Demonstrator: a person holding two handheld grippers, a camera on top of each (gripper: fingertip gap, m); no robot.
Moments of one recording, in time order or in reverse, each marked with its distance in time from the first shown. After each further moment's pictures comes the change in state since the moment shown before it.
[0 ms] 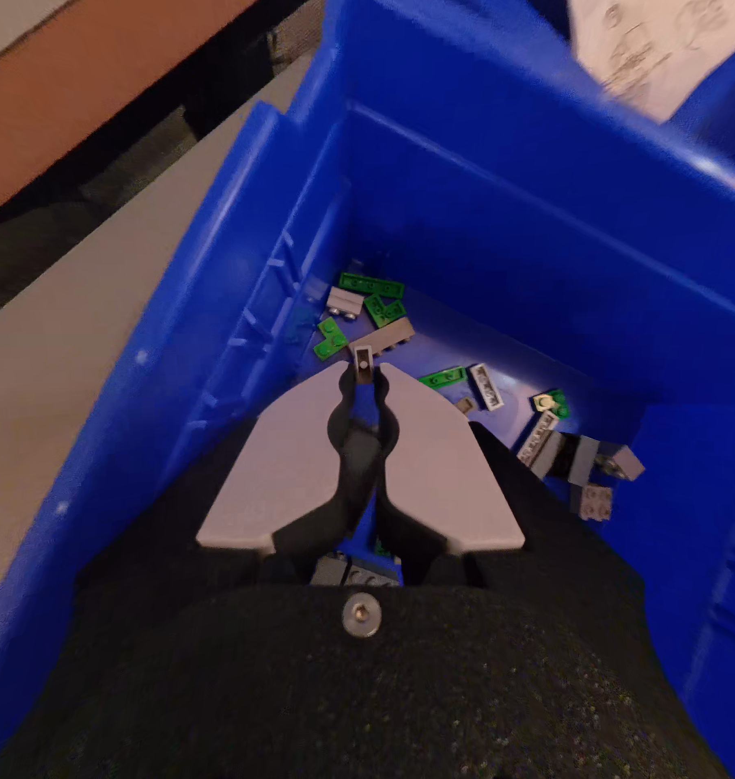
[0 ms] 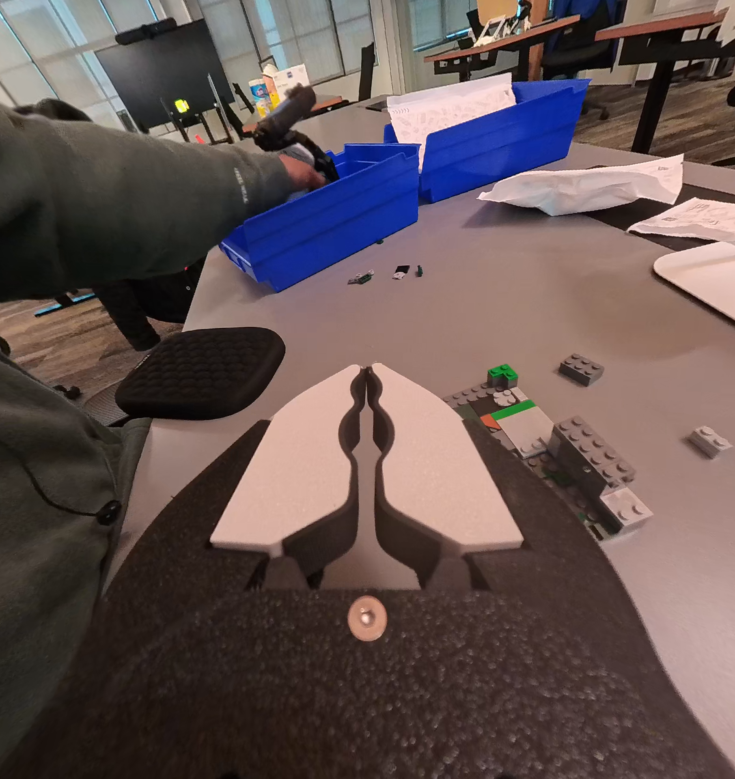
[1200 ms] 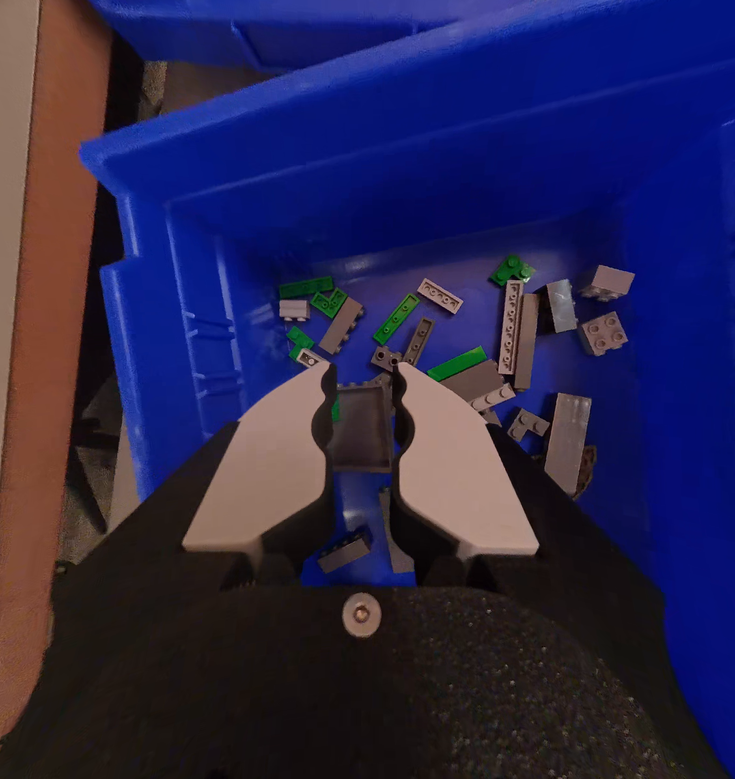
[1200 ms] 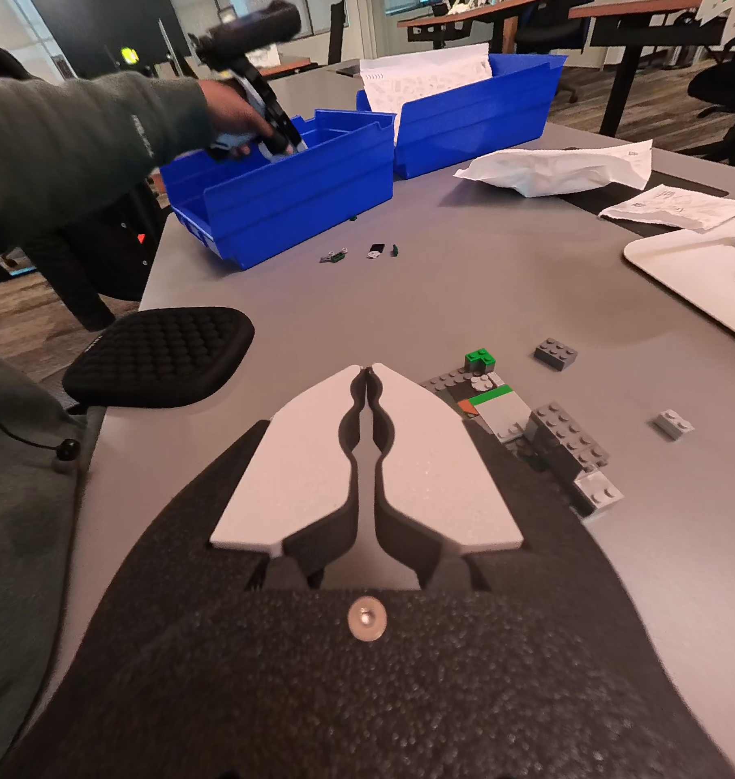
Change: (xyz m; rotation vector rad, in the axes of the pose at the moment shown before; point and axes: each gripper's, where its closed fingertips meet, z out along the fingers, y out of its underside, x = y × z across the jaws) left arm 0.019 0.006 -0.032 -0.113 0.061 0.612; right arm 0.011 0.011 0.005 -0.056 0.074 -0.043
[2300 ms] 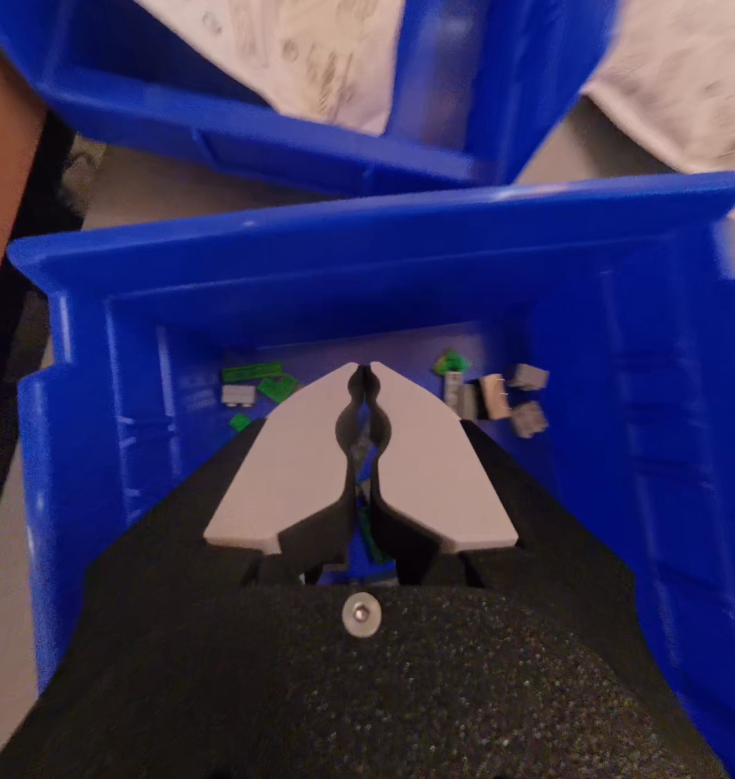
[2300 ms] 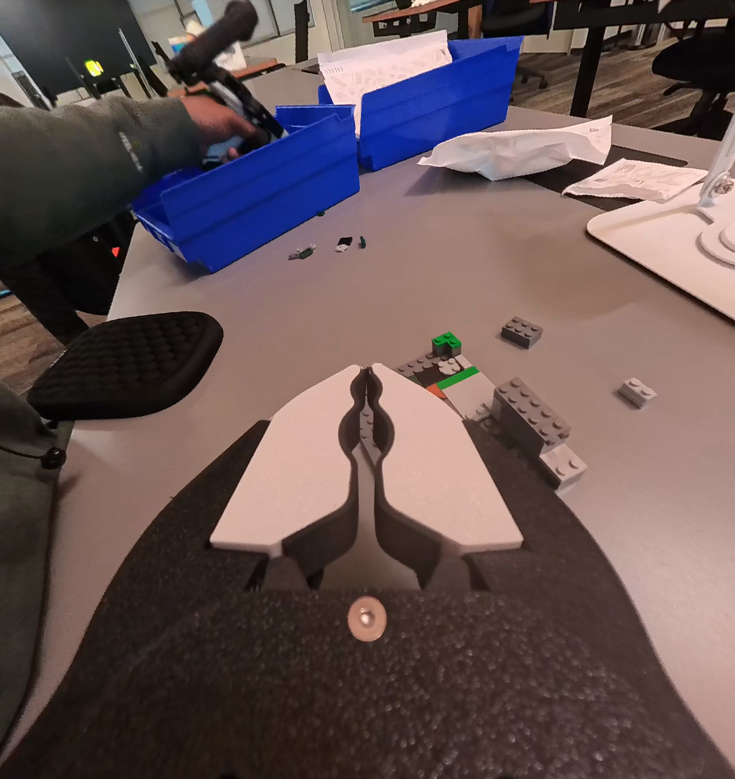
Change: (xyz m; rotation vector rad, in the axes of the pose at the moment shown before) left arm 0.021 -0.038 0.017 0.163 0.207 -0.112; right arm 0.023 0.007 -0.001 -0.003 0.054 0.055
